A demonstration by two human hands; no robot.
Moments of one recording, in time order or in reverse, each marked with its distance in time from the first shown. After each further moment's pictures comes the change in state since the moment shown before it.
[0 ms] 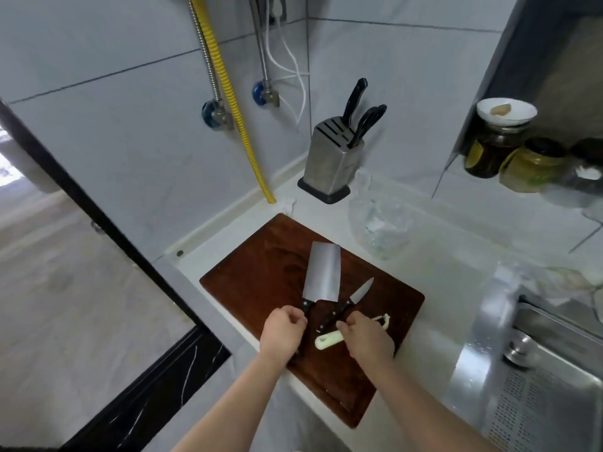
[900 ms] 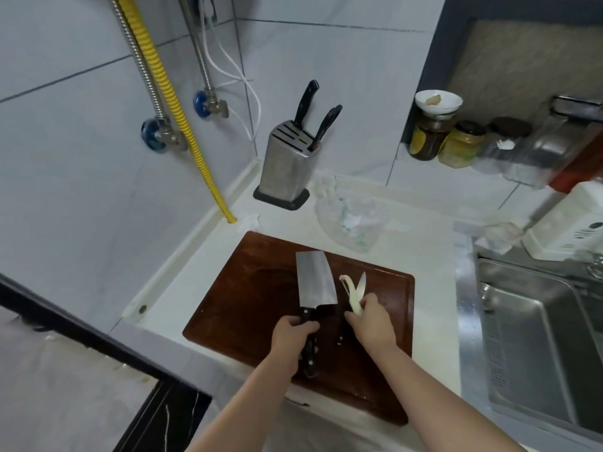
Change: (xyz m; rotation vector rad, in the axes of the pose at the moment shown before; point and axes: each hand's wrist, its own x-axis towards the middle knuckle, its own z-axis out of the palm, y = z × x) left_hand 0.060 -0.005 -0.035 -0.448 -0.418 -0.265; right_hand 0.010 -0.056 0.008 0.326 0.253 0.342
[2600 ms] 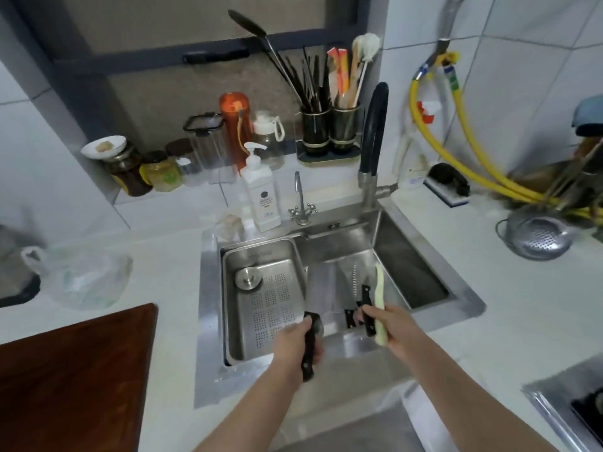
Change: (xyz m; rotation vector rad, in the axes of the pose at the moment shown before) left_hand -0.208 -0.139 0.437 0.239 -0.475 0.051; right_hand -0.120 0.452 -0.316 1.331 0.267 0.376
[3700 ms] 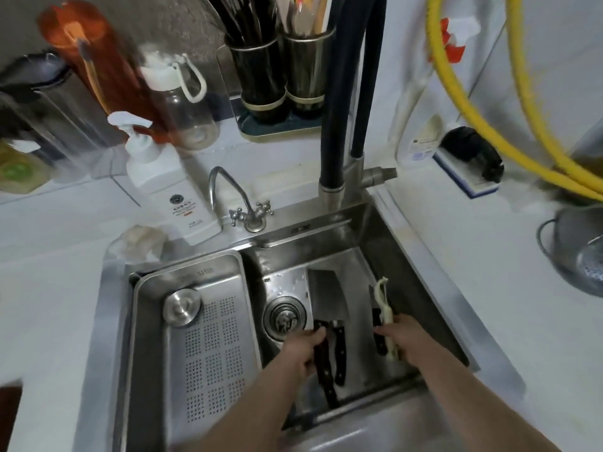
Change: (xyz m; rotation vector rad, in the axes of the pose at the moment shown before) left_hand 0.243 -0.011 0.135 0.130 -0.069 -0.368; right_hand 0.237 -0.027 -0.097 -0.448 0.186 0.350
